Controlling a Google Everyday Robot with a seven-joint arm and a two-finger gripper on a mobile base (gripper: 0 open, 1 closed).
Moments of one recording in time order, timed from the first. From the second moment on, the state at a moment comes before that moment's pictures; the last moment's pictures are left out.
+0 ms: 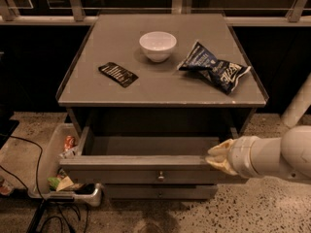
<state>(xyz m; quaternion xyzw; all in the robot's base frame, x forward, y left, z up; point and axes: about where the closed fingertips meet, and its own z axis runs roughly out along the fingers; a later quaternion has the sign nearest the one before) 0.450 -0.190 0.705 -0.51 0.79 0.05 0.35</state>
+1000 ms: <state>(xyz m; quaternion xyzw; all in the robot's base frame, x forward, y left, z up) 0.413 -0.203 0.692 -0.51 0.80 0.04 0.30</state>
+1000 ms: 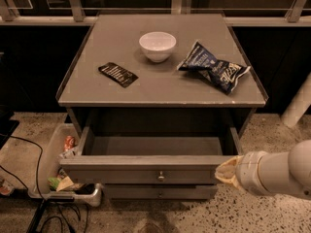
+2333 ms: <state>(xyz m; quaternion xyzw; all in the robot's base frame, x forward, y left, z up) 0.440 -0.189 0.663 -0.53 0.80 0.05 0.28</state>
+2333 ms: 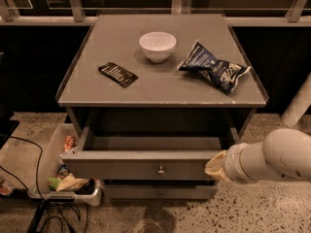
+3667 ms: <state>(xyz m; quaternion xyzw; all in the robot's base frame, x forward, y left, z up) 0.483 -0.188 0.659 -0.51 0.81 0.04 0.29</state>
